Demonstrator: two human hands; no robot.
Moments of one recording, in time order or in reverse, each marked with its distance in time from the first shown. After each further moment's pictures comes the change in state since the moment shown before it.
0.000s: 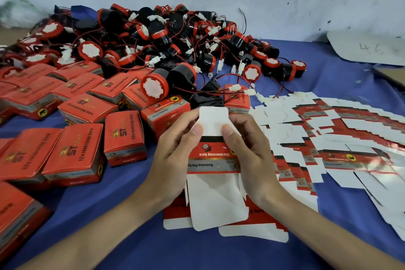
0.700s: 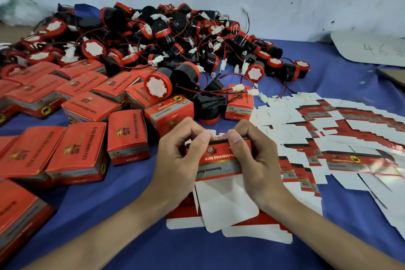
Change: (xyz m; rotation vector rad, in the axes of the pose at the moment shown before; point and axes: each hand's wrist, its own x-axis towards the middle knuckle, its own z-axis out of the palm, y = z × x) left_hand -0.004 -0.004 0.002 0.206 0.085 0.088; right_hand -0.003 0.003 0.001 -0.231 0.049 -0.138
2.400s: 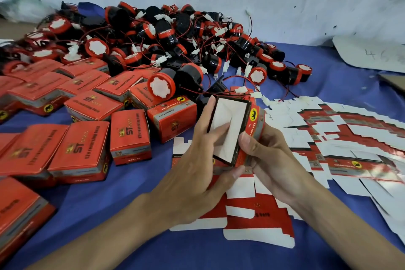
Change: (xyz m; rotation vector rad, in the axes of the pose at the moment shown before) left_hand -0.008 -0.015 0.000 0.448 -0.343 0.270; right_hand 0.015 -0.012 -0.028 0.555 -0.333 0.344
